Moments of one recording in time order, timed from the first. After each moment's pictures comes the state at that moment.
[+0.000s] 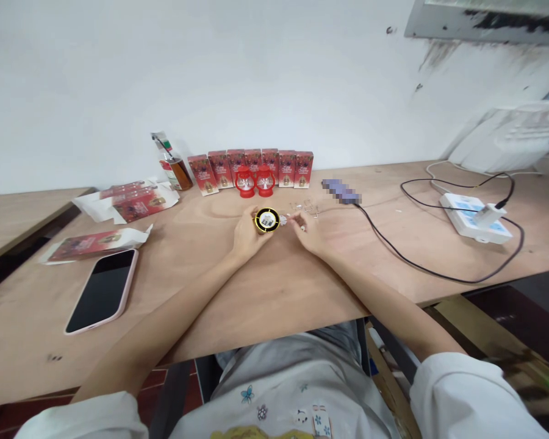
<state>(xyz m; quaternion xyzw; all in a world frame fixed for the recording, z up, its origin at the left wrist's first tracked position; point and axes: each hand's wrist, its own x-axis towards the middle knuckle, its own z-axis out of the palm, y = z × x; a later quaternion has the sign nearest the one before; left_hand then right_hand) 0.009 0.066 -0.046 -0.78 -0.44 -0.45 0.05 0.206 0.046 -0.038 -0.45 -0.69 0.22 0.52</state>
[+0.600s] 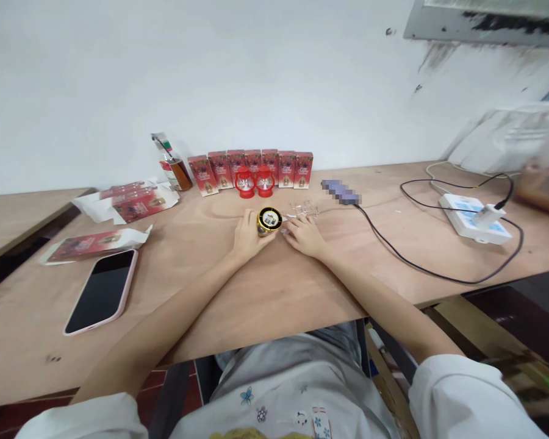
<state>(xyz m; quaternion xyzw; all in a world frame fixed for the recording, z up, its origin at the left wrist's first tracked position) 0.011 0.064 -0.041 -0.79 -0.41 -0.44 0.09 0.209 0.041 -0.035 -0.49 -0.85 -0.09 0.20</state>
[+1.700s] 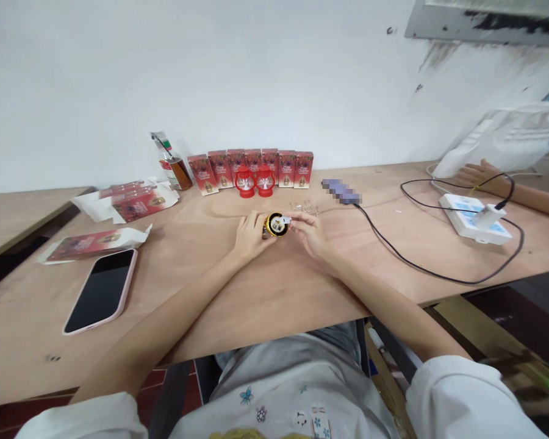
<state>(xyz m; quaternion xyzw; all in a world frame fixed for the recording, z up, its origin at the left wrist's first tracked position) 0.012 0.057 -0.035 -0.84 -0.41 -0.33 0.13 0.191 0.028 -0.019 -0.29 -0.48 0.53 0.64</state>
